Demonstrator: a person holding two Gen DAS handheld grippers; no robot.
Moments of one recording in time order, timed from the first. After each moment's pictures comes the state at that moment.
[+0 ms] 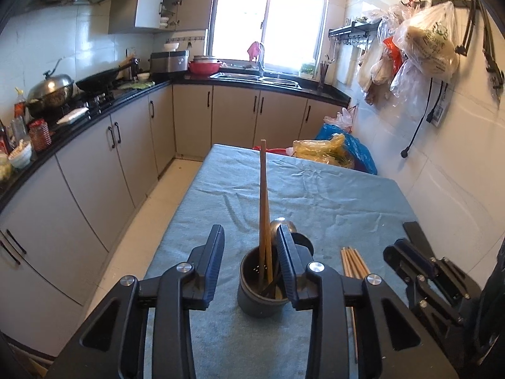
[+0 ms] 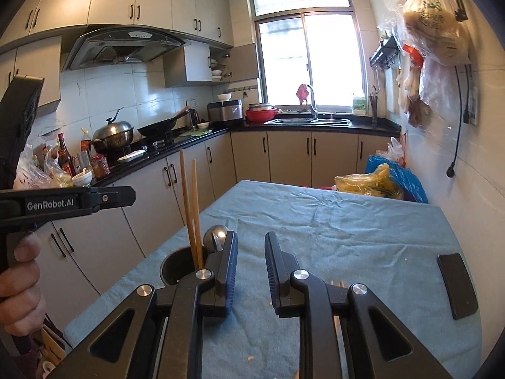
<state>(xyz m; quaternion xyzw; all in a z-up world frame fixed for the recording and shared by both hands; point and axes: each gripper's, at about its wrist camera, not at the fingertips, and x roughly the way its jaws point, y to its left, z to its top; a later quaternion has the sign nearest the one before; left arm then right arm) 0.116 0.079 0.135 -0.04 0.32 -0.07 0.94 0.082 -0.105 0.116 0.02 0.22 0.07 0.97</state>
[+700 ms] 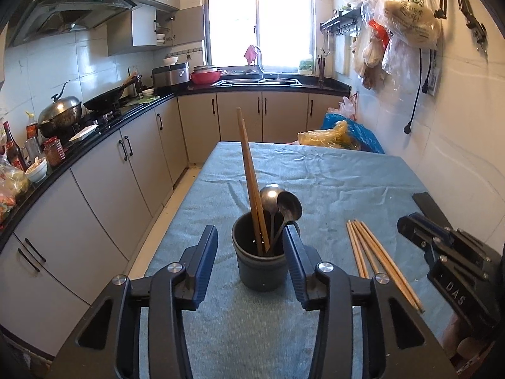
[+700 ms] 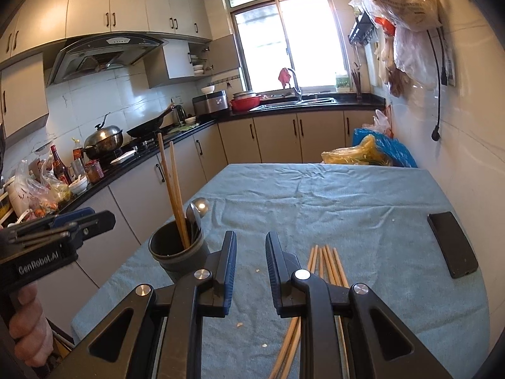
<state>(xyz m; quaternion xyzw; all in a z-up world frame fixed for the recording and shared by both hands) 0.066 0.045 0.108 0.03 0.30 -0.04 0.95 0.053 -0.139 0.096 0.08 0.25 0.05 0.96</state>
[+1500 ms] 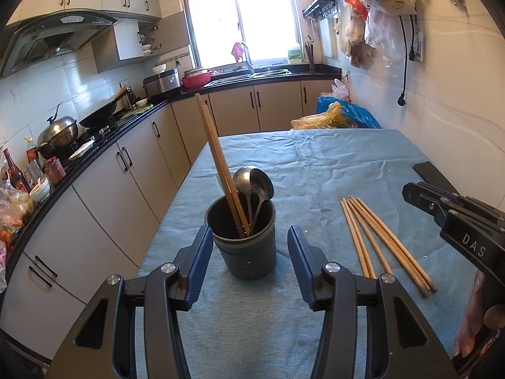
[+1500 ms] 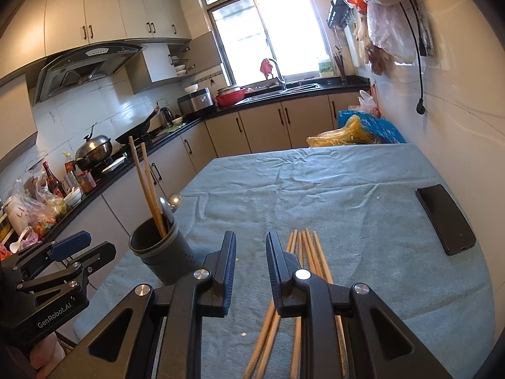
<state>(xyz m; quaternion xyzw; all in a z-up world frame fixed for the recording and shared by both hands) 0.056 0.002 0.084 0.09 0.31 -0.04 0.95 0.048 -0.180 0.082 0.12 0.27 0.04 0.95</state>
